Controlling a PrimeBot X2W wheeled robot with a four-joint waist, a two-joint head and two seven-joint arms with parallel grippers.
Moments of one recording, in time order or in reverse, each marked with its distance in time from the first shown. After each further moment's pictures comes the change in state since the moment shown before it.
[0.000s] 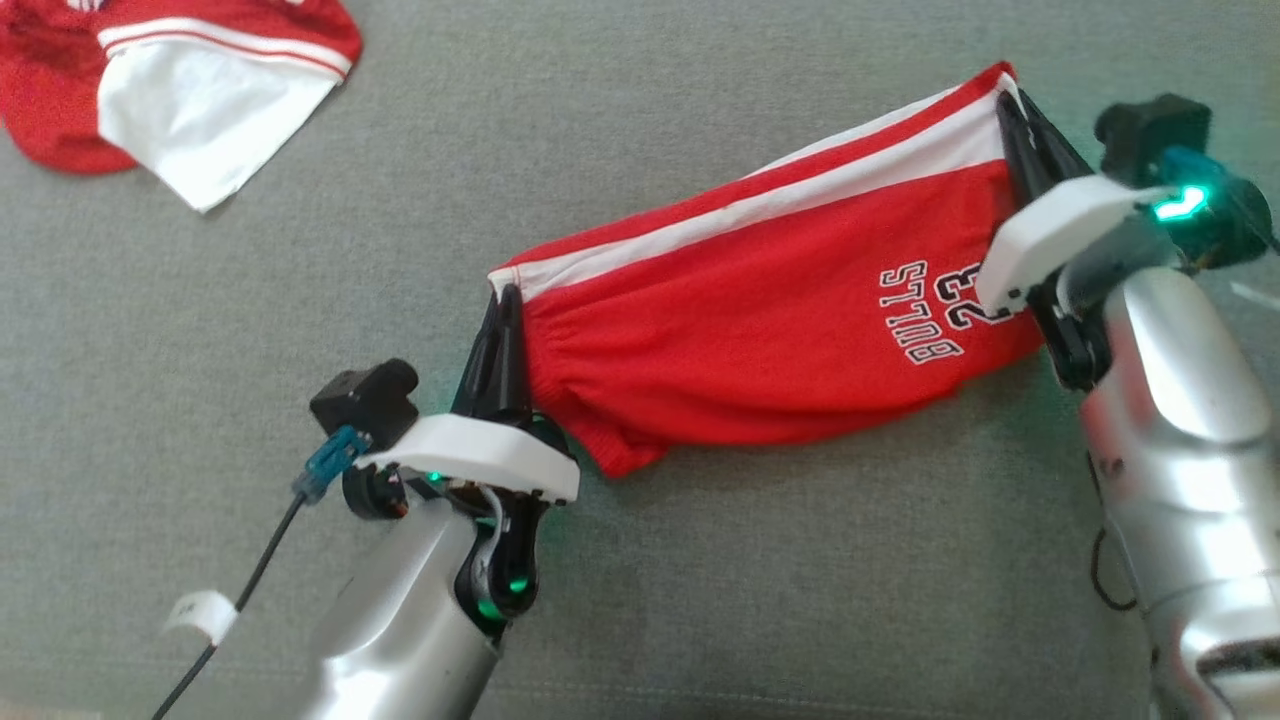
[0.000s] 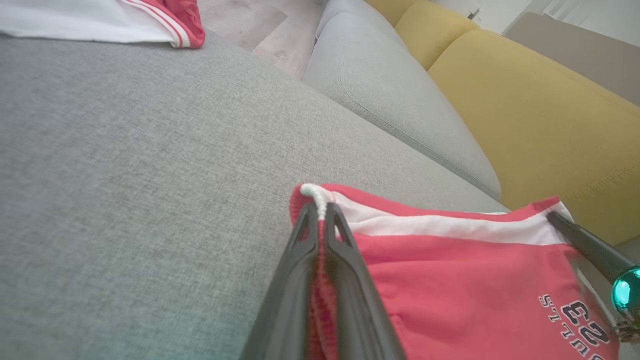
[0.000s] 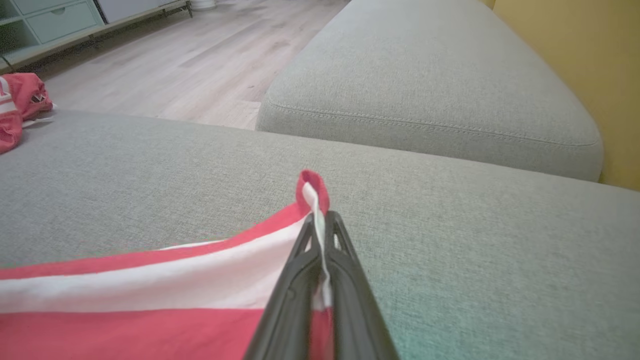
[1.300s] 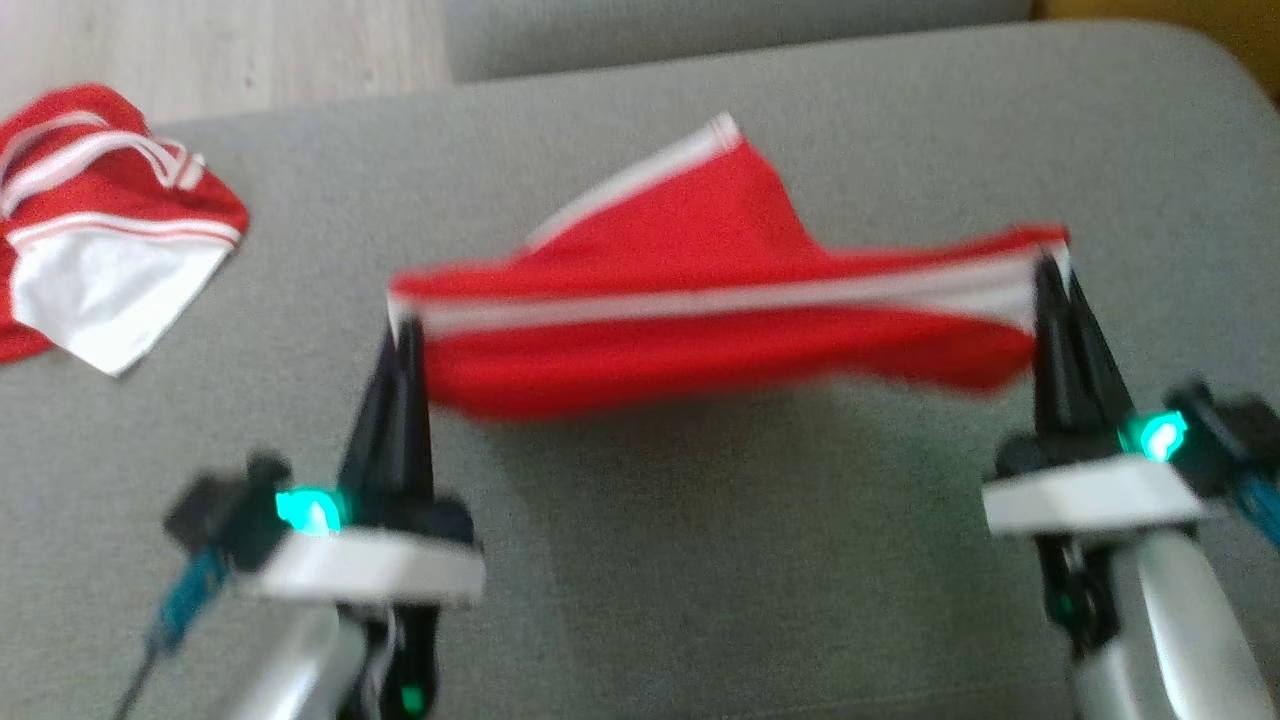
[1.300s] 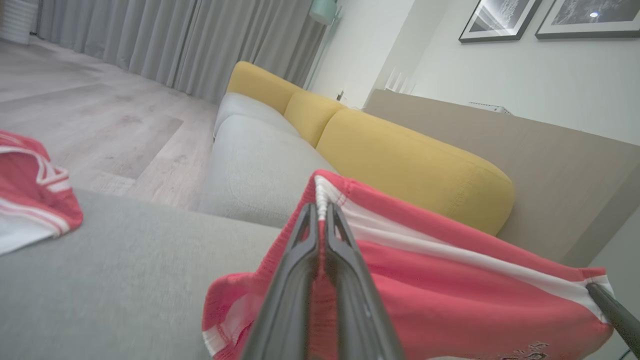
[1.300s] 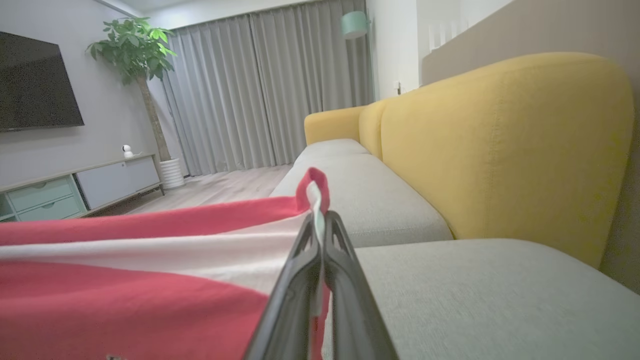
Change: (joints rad) left arm 0.218 0.245 0.040 -0.469 0.075 0.066 -0.020; right arm 0.534 0.098 -0.088 -0.565 0.085 0.000 -0.239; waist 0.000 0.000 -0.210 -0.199
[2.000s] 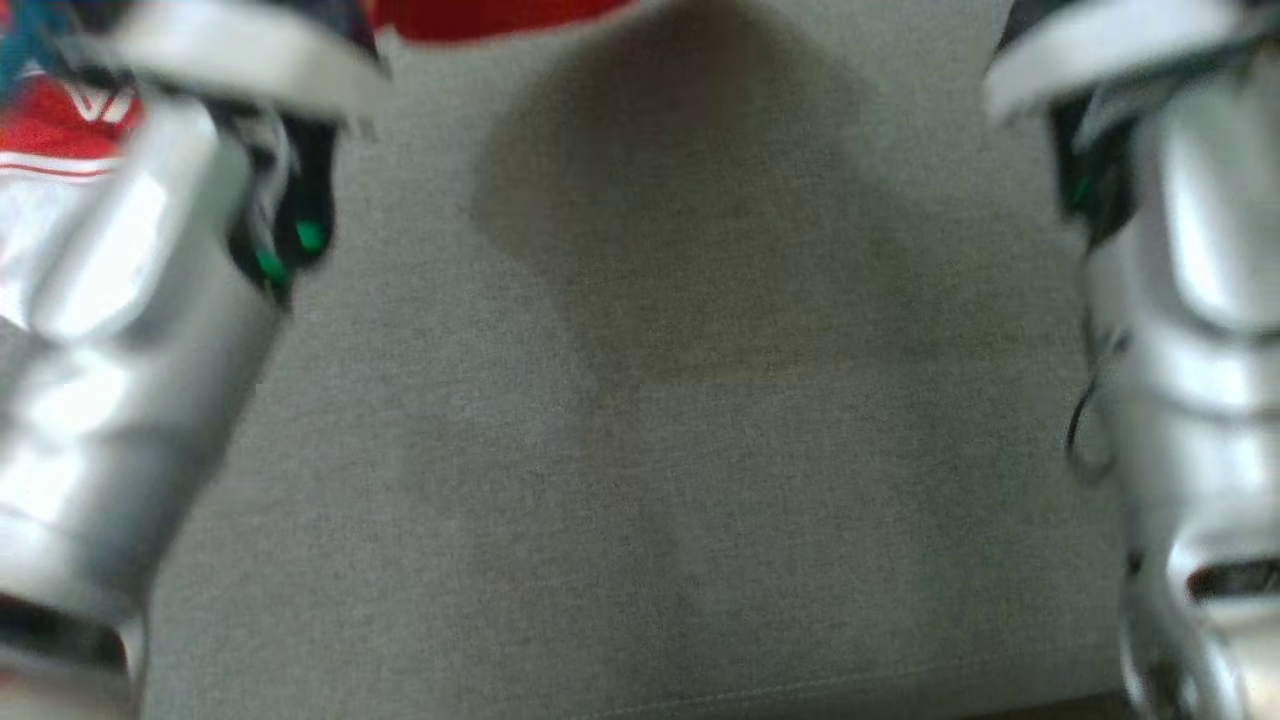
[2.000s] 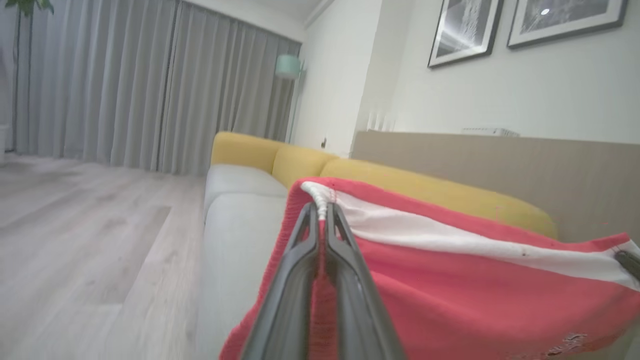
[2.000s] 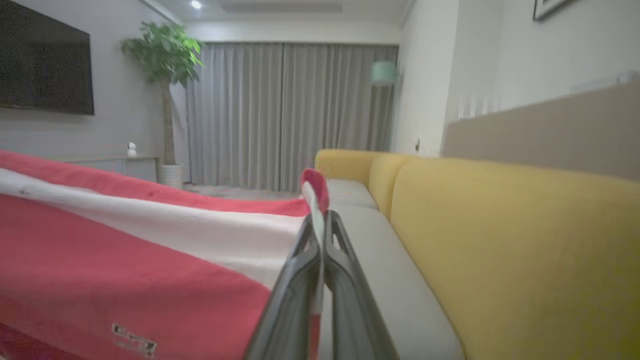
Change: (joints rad) left arm -0.840 0.053 -0.187 0.479 -0.134 -0.069 0.017; right arm -0.754 -0.041 0.060 0.418 -0.100 0.000 0.049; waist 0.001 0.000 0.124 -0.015
